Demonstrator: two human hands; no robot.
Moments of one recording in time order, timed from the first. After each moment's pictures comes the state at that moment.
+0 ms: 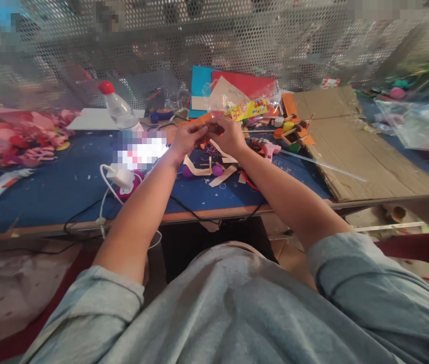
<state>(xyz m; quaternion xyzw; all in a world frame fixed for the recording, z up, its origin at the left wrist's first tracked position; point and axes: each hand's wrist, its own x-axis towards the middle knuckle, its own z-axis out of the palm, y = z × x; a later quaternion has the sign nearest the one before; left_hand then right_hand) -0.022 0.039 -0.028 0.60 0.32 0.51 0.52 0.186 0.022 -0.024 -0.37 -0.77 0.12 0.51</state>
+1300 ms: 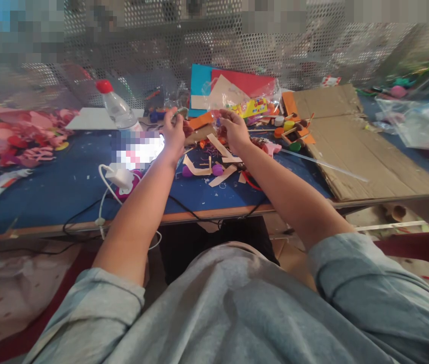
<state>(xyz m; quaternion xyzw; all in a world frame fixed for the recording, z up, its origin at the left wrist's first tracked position) -0.038 0.080 -0.040 0.46 0.42 0.67 0.40 0.178 0.053 -0.037 -0.34 -0.46 0.51 0.64</state>
